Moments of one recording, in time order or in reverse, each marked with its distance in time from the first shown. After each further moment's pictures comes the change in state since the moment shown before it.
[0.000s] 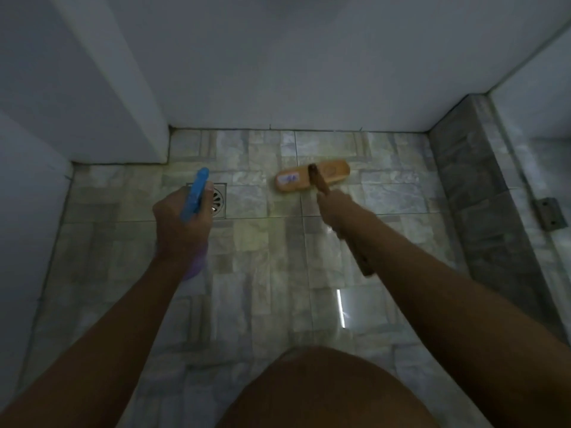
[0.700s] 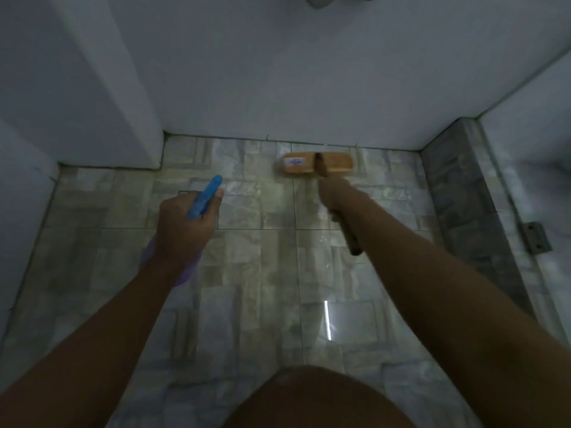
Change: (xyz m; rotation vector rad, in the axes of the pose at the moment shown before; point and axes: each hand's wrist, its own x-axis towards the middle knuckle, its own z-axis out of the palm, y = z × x) left_hand 0.014 0.000 0.012 -0.029 -0.083 0.076; right_hand 0.048 -0.023 -0.031 0.048 0.060 0.012
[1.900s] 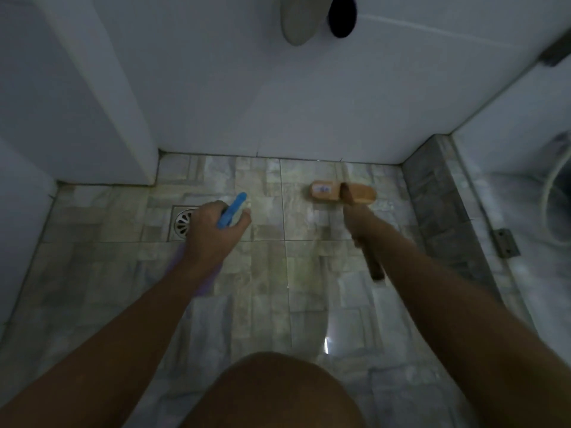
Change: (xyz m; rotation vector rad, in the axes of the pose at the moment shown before) left_hand 0.003 0.041 0.035 -0.033 -0.127 -0.149; right_hand -0.014 0.068 -0.040 0.032 0.016 0.123
